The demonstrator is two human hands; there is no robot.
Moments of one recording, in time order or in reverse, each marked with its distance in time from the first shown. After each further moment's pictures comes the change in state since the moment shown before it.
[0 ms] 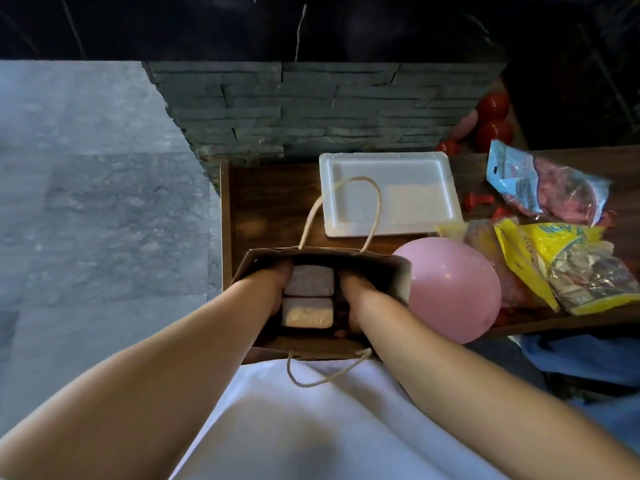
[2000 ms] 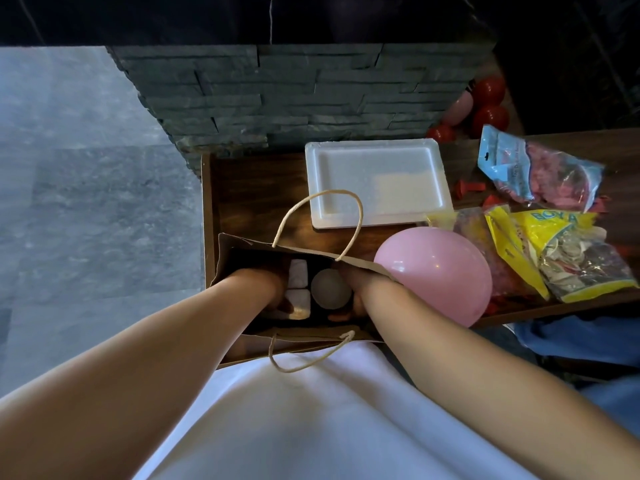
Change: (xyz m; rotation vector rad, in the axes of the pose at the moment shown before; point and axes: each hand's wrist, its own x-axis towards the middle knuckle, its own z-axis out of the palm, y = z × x) left_hand 0.002 -0.004 0.011 1.707 0.085 0.240; right_hand 0.010 -0.003 -0.039 -0.005 -0.045 0.038
